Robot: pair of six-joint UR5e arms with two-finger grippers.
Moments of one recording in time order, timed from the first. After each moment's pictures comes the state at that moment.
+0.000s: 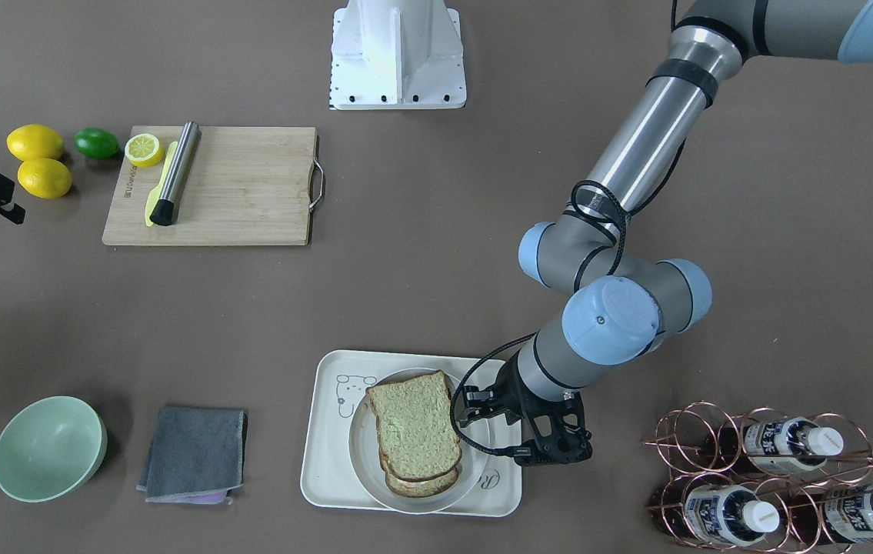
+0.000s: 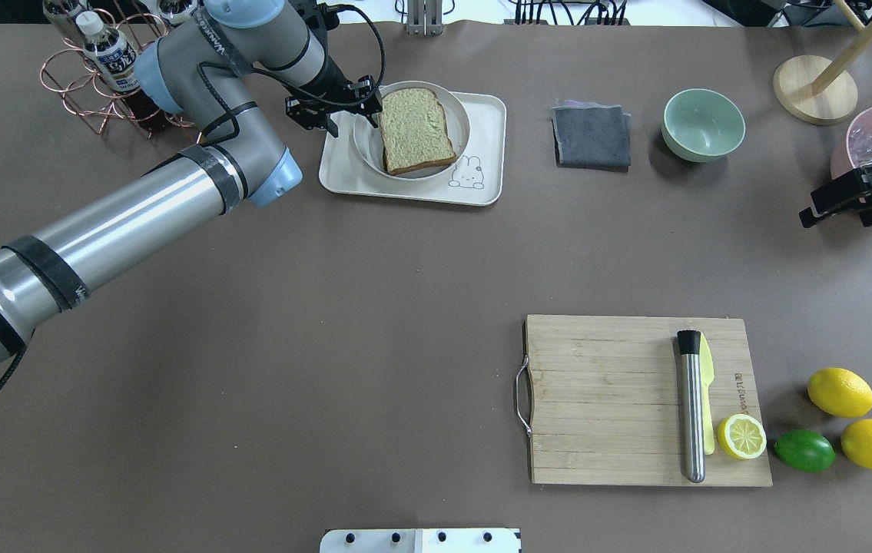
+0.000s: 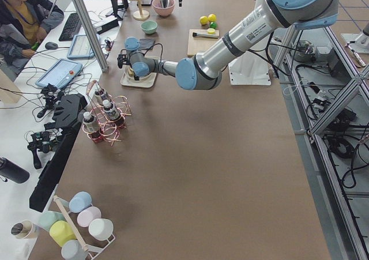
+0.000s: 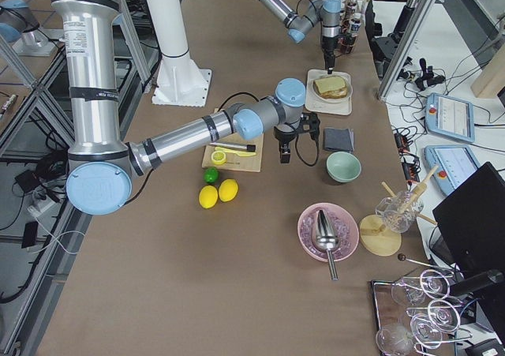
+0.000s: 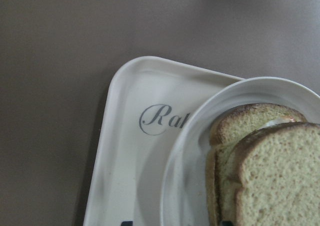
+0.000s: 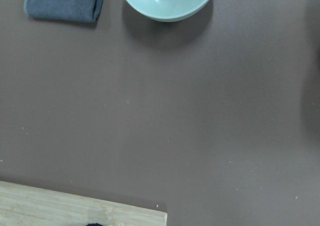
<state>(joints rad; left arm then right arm) -0.86 -2.62 -0.71 -2.38 -2.18 -1.20 1.18 -1.54 1.93 -1.46 2.40 0.54</state>
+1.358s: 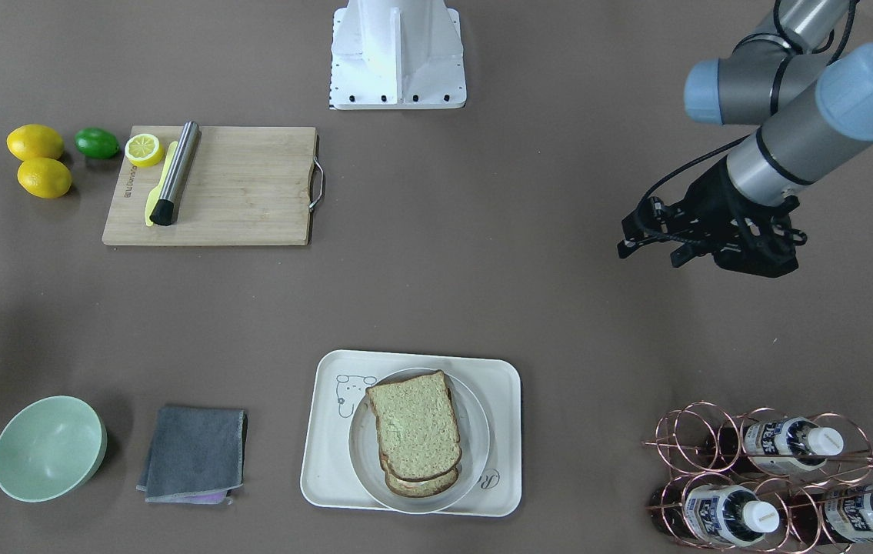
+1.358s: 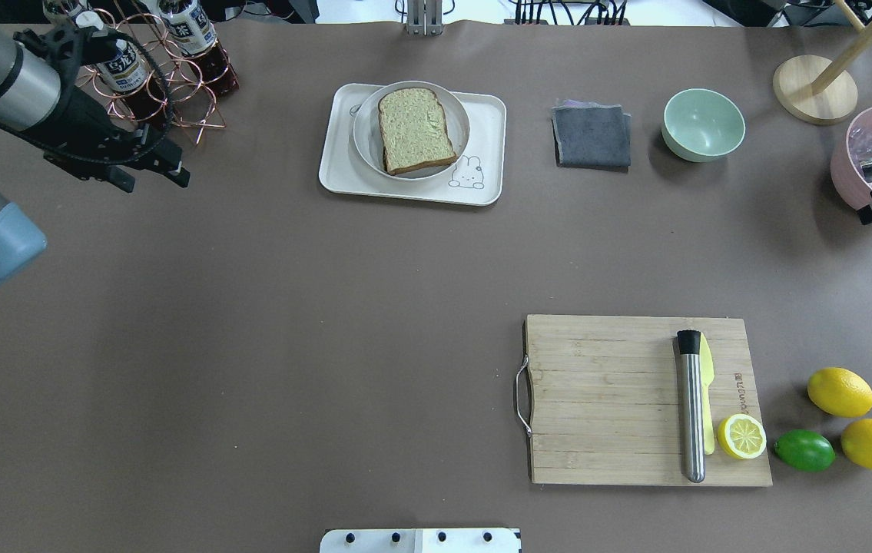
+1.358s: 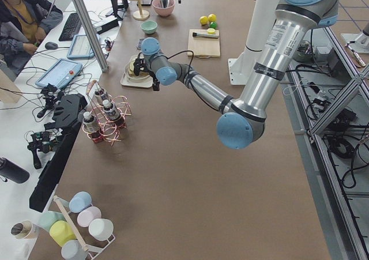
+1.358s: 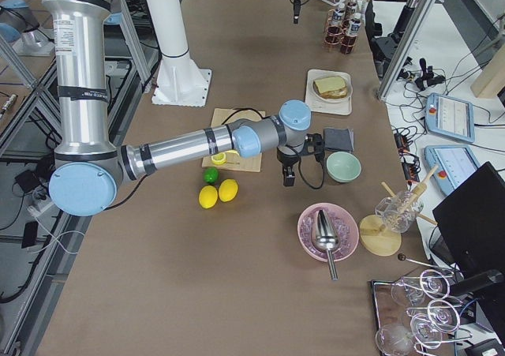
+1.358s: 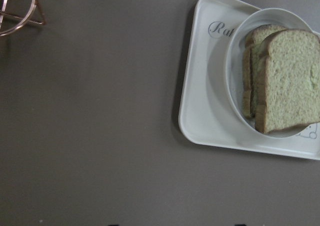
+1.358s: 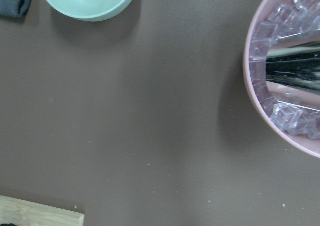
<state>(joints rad) -1.03 -1.85 -1.80 -1.83 -2.37 -0.80 1.30 -1.57 1.80 -1.47 2.38 0.29</state>
